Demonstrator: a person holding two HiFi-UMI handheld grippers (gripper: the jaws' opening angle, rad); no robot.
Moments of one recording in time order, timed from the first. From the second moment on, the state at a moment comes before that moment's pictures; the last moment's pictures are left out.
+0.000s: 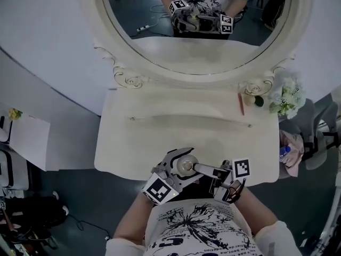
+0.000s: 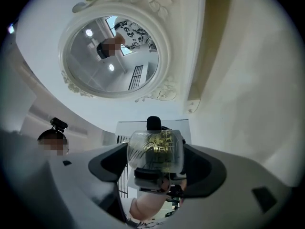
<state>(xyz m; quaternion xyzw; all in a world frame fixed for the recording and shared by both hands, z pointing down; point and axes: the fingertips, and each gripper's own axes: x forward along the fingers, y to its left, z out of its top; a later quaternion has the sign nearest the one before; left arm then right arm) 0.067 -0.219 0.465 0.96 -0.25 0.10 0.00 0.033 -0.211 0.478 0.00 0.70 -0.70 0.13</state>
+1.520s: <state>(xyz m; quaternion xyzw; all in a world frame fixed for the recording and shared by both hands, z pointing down) 0.065 -0.267 0.628 0.95 -0.20 0.24 0.07 0.050 -0.267 0.608 -0.16 0.70 -0.70 0.02</state>
